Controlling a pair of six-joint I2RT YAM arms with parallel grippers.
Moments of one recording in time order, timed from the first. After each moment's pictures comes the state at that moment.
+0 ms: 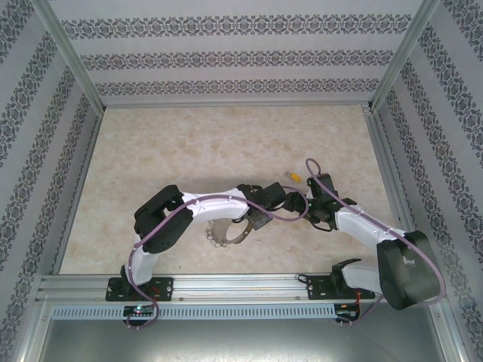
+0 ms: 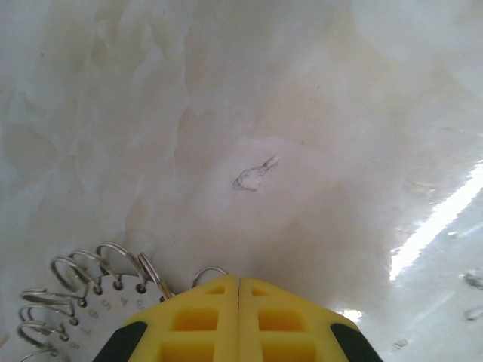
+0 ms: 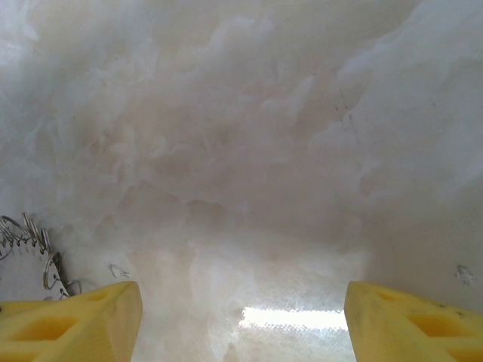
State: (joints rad) left arm -1.01 2.03 1.43 -0.67 -0.22 -0.02; right arm 0.28 1.24 0.49 -0.25 -0.24 0.70
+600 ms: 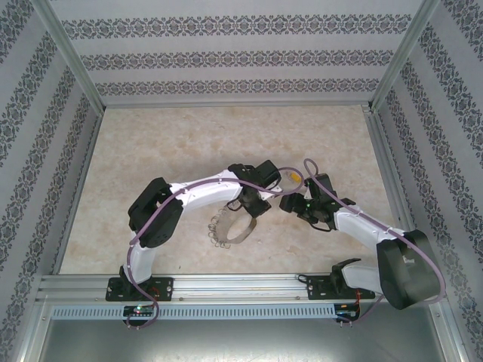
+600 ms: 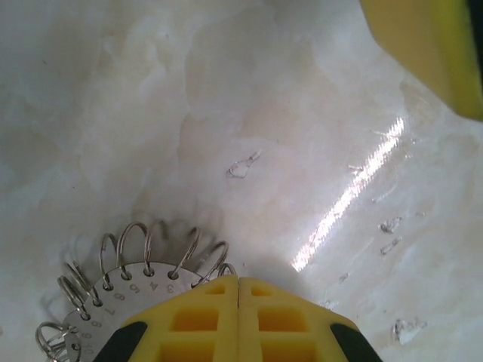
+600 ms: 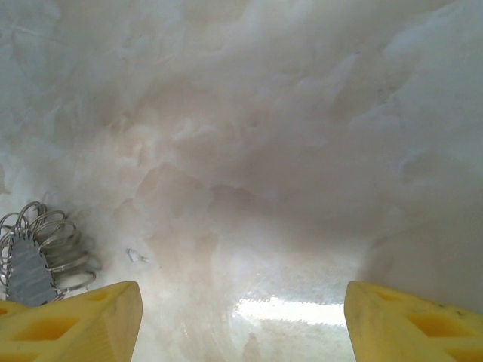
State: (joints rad) left arm -0.88 2.01 1.55 -0.84 0.07 0.03; right arm 0.31 1.24 0.49 -0.24 -0.28 0.70
